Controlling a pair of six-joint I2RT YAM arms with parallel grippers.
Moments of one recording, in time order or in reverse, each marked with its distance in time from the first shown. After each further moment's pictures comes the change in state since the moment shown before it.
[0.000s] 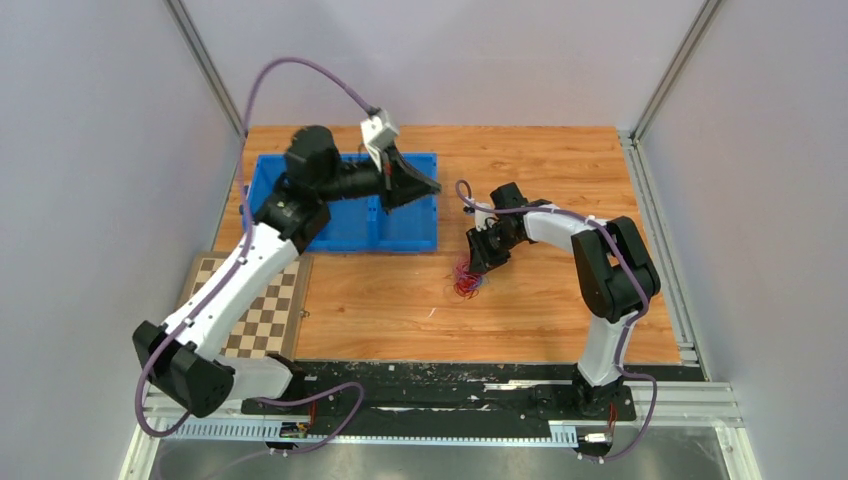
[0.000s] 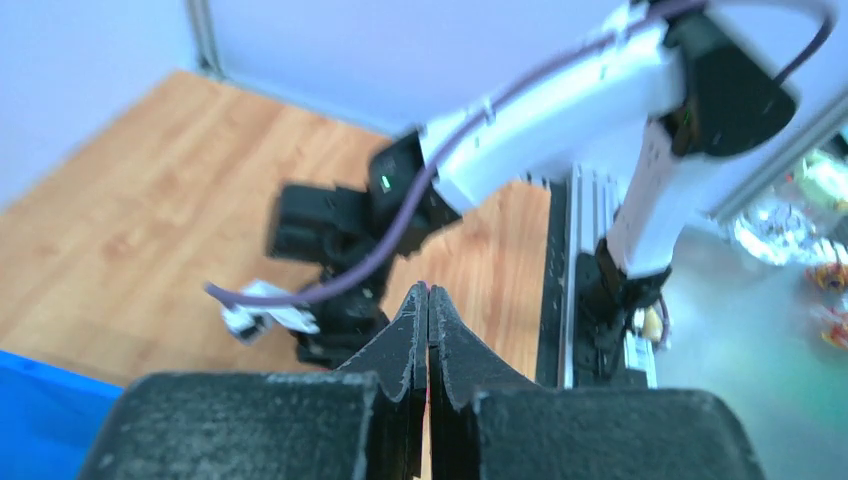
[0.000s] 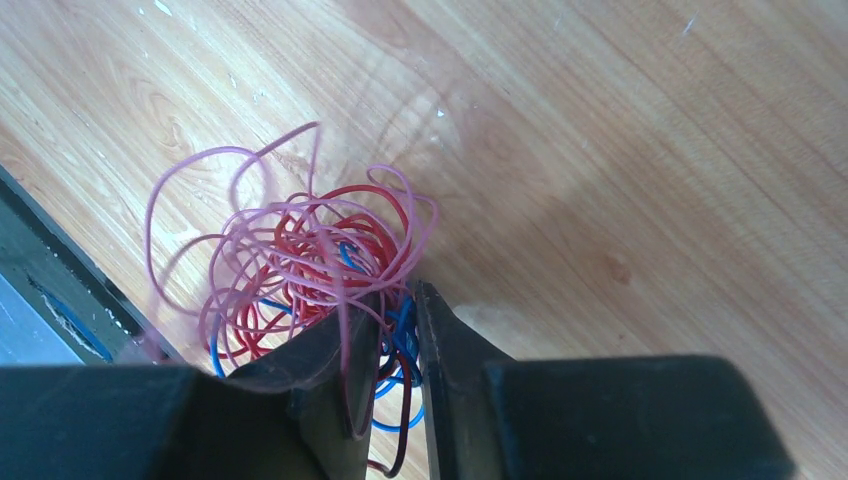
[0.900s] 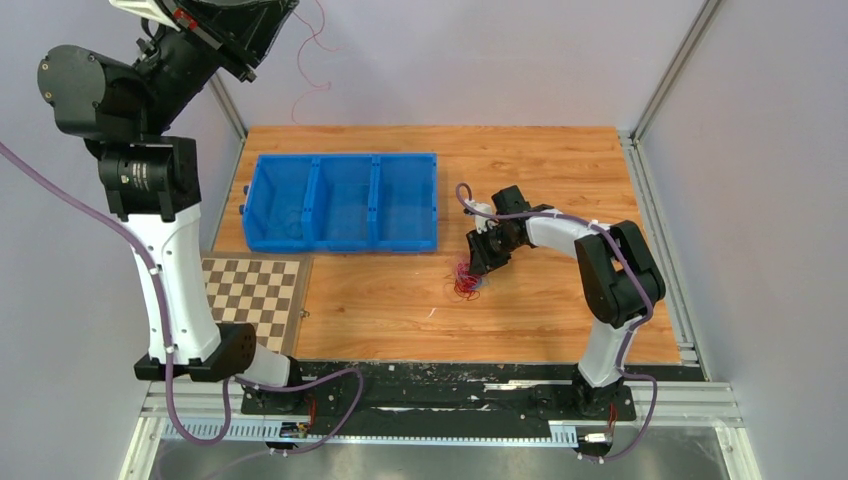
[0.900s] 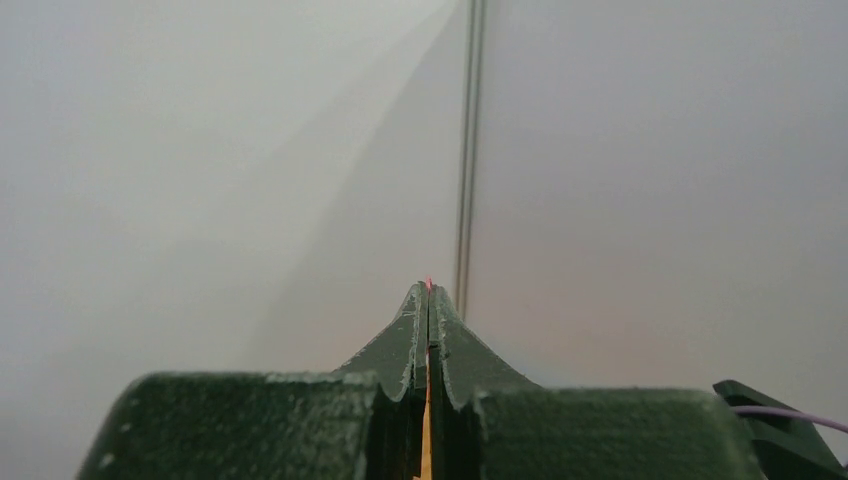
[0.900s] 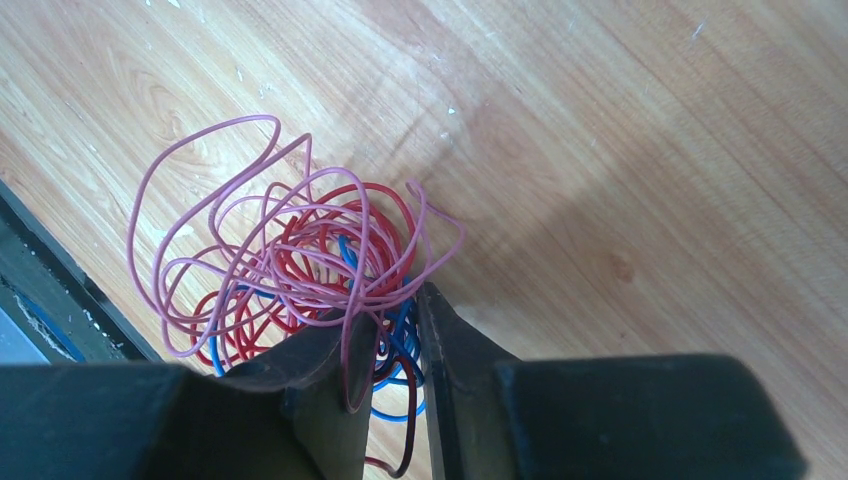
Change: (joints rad) left arm 0.540 0.195 1.135 -0.127 -0.027 -0.409; right arm 0.000 -0.038 -0.056 0.062 0.010 -0.019
